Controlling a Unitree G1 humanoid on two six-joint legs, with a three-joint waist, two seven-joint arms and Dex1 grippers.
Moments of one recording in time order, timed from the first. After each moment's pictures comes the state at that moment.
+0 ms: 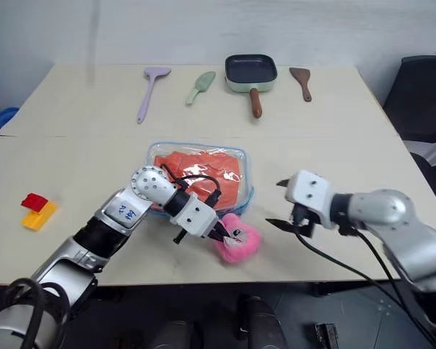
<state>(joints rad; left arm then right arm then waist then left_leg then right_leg) -0.80 0.49 -0.49 0.14 -0.04 -0.10 -1.40 -0.40 -0.94 0.17 -0.34 0.27 0.38 0.89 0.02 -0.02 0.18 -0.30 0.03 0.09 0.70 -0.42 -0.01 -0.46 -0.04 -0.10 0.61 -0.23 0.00</state>
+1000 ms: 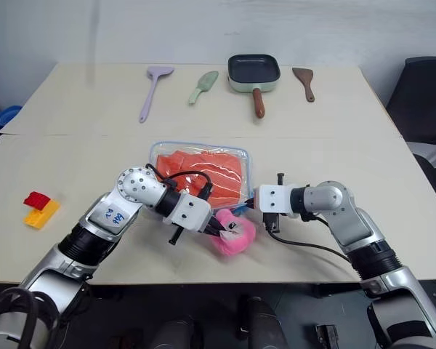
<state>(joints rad) -0.73 0.55 -0.43 0.01 -0.03 0.06 -1.32 -0.58 -0.69 0.32 0.13 -0.03 -0.13 1.06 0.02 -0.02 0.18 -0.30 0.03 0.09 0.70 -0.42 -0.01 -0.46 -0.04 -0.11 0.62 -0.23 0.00</state>
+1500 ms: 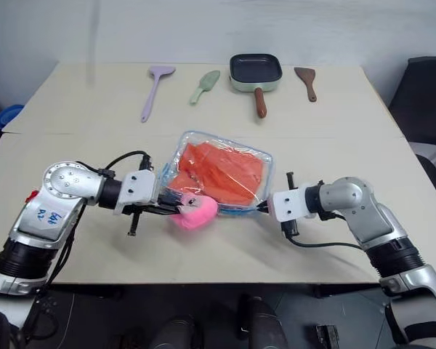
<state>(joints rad) -0.52 0.81 -0.11 -0.15 -0.17 0.29 -1.23 -0.56 -0.81 0.30 0.14 -0.02 -0.33 1.17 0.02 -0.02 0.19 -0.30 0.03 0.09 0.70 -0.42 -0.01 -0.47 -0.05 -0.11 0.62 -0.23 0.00</state>
